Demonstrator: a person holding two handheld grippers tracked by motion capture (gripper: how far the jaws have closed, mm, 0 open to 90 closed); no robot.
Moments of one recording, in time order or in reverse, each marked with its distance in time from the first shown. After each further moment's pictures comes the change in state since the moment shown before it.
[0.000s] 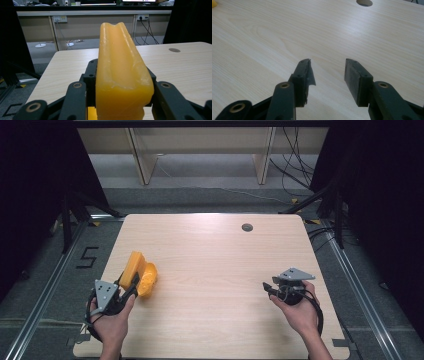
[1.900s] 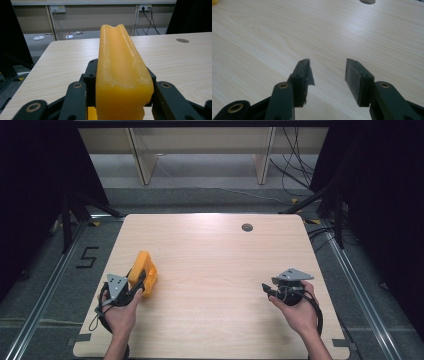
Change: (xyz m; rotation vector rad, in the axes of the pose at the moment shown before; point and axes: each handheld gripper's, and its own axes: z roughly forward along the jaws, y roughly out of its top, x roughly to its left) left arm 0.001 -0.021 0.038 0.054 0.003 -0.005; right arm -0.001 0.000 0.001 0.024 0.011 -0.024
